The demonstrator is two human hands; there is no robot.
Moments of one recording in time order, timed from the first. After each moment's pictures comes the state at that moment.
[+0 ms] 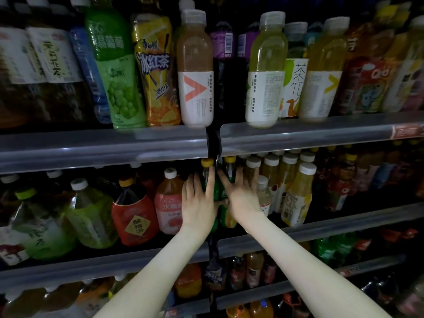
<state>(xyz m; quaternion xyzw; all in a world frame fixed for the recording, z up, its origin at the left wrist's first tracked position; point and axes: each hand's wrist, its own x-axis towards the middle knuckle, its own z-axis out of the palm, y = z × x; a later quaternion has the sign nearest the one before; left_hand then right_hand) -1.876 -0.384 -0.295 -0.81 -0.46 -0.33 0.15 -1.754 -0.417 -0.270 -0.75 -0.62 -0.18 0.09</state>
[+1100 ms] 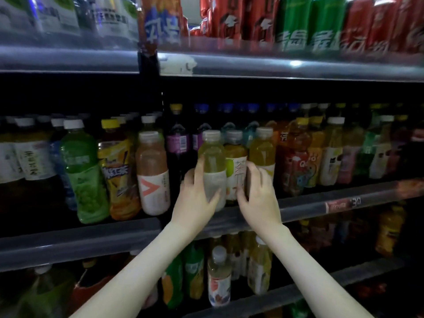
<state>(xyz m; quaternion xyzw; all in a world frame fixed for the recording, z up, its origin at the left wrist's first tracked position) -1.807 -0.425 -0.061 -0.82 -0.35 -0.44 -0.10 -1.654 -0.475 -0.080 -0.62 -0.57 -0.25 0.47</state>
